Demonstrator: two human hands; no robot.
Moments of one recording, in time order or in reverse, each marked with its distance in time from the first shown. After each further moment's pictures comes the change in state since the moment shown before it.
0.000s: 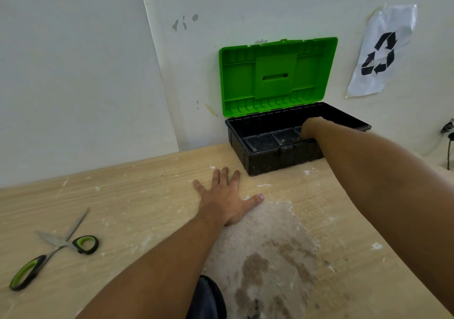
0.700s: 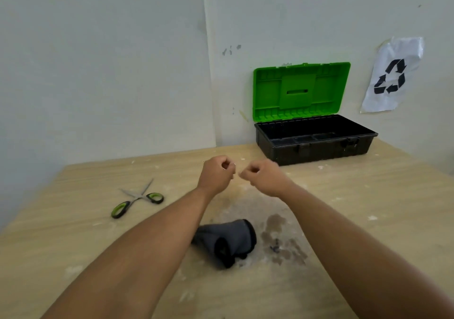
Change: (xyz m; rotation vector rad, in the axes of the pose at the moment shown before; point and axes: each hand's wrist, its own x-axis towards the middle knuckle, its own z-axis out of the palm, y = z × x) left_hand -0.096 -0.068 -0.062 -0.795 0.488 0.017; right_hand -0.286 -0.116 0.045 0.716 -0.077 -0.539
